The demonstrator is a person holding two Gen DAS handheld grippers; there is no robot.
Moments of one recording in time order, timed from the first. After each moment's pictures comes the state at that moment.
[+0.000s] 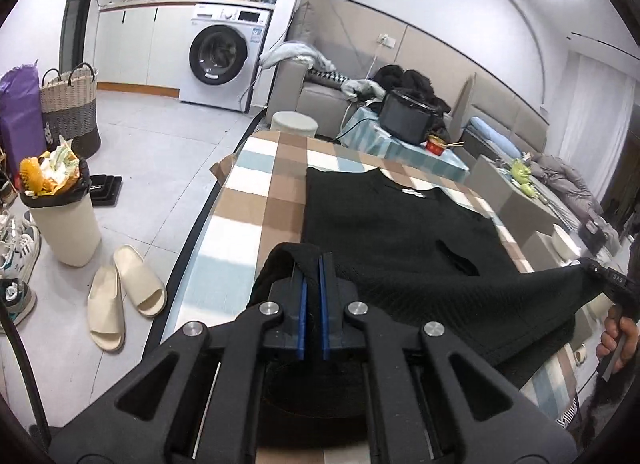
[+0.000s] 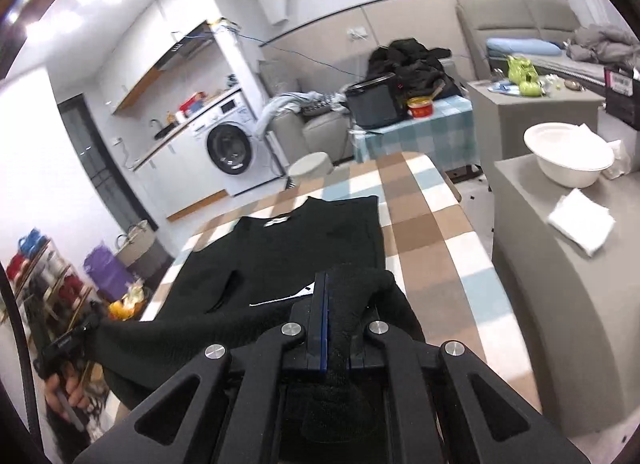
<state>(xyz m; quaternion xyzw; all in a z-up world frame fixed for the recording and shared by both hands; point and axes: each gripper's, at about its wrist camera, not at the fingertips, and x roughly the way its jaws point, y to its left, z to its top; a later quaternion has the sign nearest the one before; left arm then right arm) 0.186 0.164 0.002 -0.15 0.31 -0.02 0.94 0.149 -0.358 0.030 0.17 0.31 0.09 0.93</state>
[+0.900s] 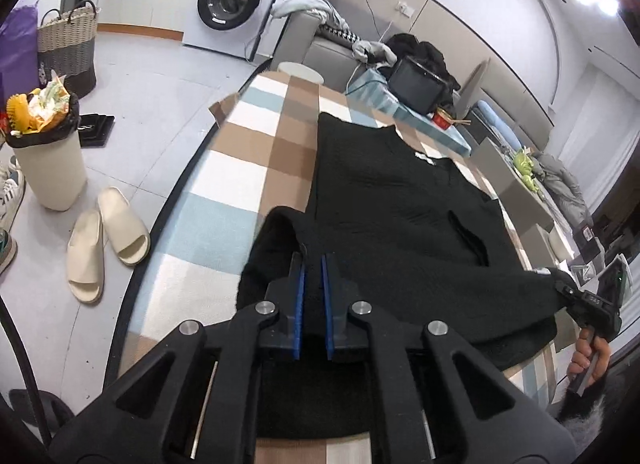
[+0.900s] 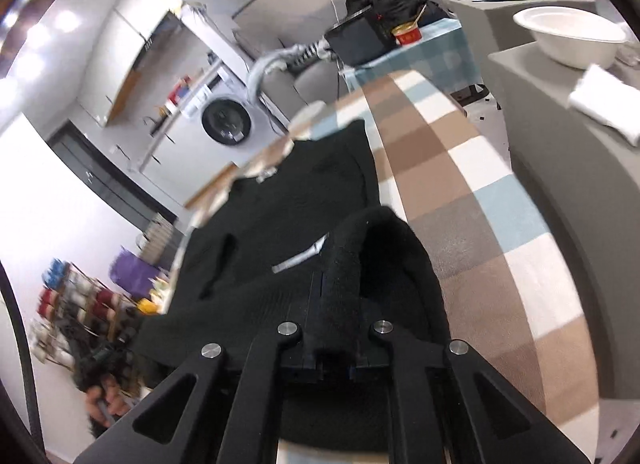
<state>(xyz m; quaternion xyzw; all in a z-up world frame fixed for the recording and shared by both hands) 0.192 0.178 -0.039 -0.21 0.37 -0.04 0.90 0.158 -0.383 -0.024 0.28 0.38 0.13 0.87</state>
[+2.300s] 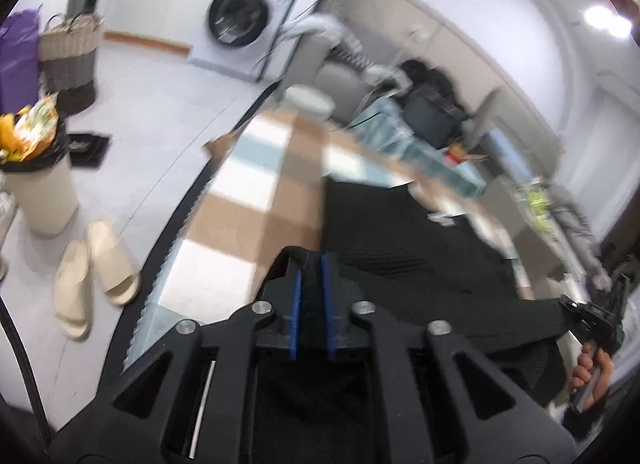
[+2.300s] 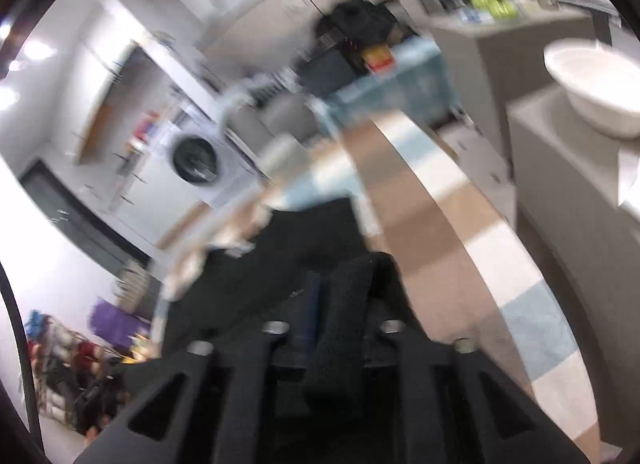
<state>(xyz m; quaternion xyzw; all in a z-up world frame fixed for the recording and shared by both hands) 0.304 0.190 -0.030 -0.23 0.36 0.01 0.90 0.275 -0.377 -0.014 0.29 0.40 0.04 0.87</state>
